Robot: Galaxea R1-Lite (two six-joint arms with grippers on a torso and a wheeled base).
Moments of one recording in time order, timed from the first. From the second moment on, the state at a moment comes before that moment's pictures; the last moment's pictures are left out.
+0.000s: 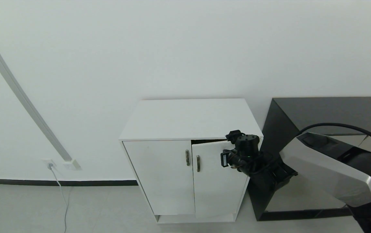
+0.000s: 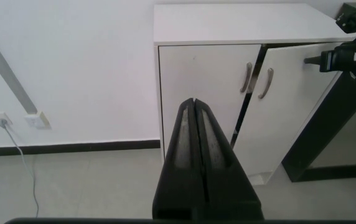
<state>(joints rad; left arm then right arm) 0.00 0.00 0.00 0.00 -0.01 0.00 0.51 2.48 -1.33 -0.83 -0.15 0.10</state>
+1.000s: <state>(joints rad) 0.00 0.00 0.00 0.00 -0.01 0.00 0.49 2.49 -1.39 -0.79 -0.15 0.10</state>
